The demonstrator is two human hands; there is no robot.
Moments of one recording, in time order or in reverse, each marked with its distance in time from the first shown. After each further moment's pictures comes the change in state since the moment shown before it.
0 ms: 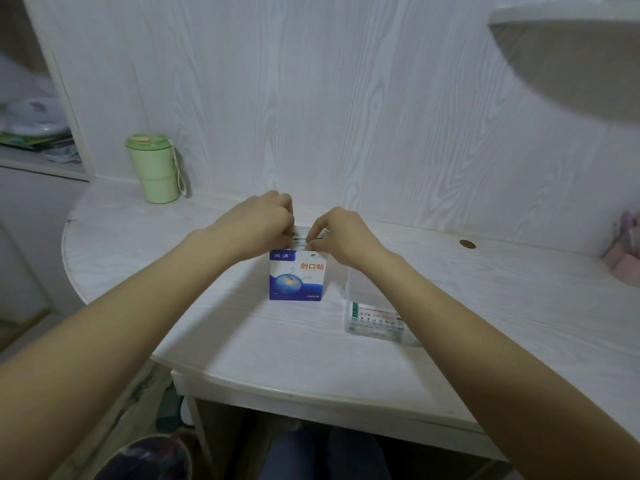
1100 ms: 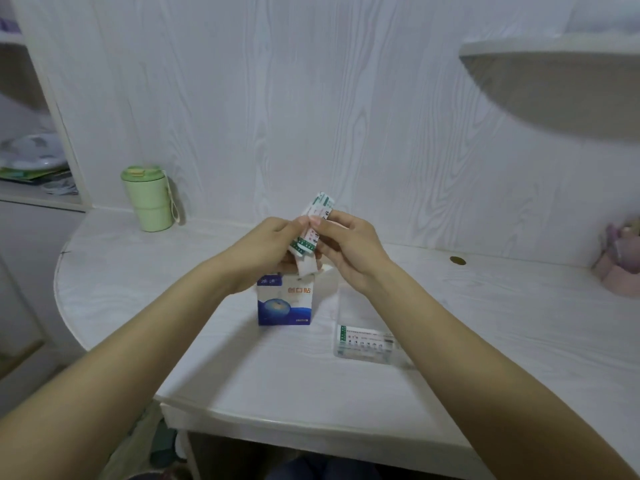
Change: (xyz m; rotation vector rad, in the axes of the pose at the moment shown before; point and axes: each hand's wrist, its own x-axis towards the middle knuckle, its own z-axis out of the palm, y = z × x) left_hand -0.006 0.044 -0.026 -1.495 0.010 -0.360; right_hand -0.009 0.005 -0.019 1.458 0.130 0.062
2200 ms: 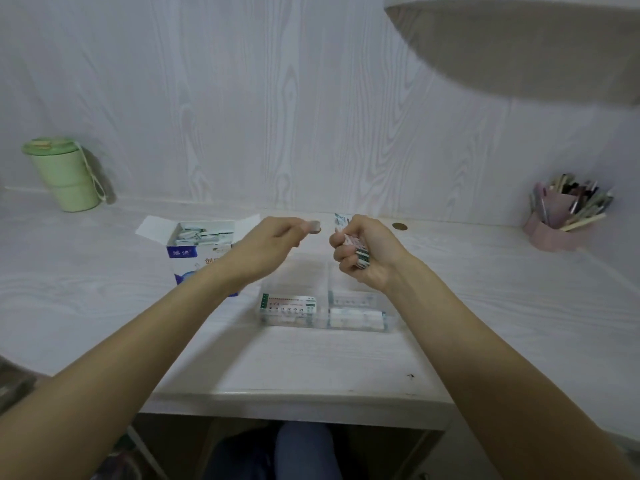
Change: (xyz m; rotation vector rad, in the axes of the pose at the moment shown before) left_hand 0.008 -0.012 0.107 0.430 -0.064 0.171; right_hand -0.057 -0.037 -0.120 0.091 0.188 0.418
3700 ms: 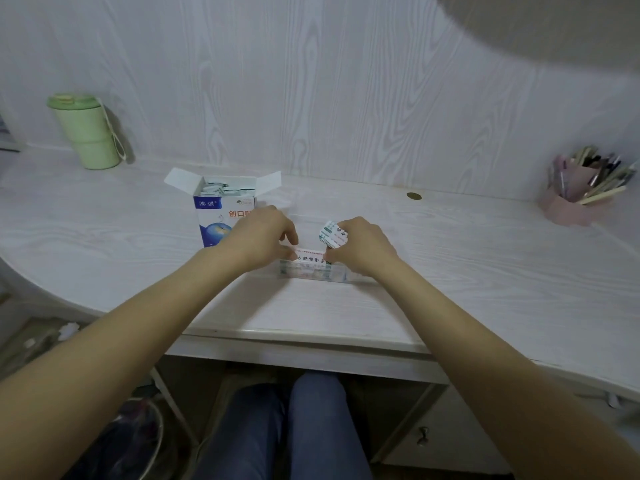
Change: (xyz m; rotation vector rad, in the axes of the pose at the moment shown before) left_hand -0.025 -0.050 0.000 0.688 -0.052 -0.033; right_hand -0.001 0.061 0.003 -1.465 0.267 -0.304
